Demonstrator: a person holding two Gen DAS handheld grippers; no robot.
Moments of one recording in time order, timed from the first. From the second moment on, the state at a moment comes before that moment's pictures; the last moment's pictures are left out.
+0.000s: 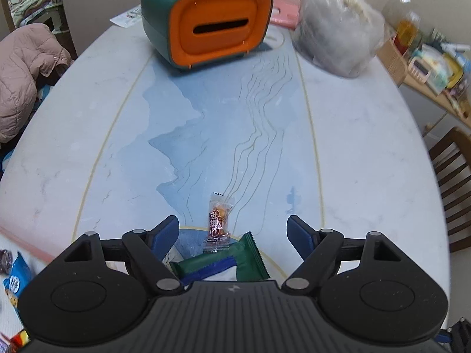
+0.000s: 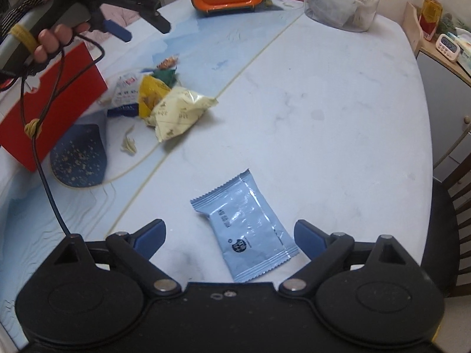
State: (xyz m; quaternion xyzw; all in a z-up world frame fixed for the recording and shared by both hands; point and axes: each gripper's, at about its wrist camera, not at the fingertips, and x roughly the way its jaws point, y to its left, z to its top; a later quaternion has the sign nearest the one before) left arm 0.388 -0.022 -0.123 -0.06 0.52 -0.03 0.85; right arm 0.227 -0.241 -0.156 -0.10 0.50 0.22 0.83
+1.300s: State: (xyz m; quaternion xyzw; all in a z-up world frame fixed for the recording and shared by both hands) left arm 0.408 -0.011 -0.157 -0.08 0.53 0.00 0.85; right arm 0.231 -0.226 -0.175 -0.12 0.49 0.22 0.83
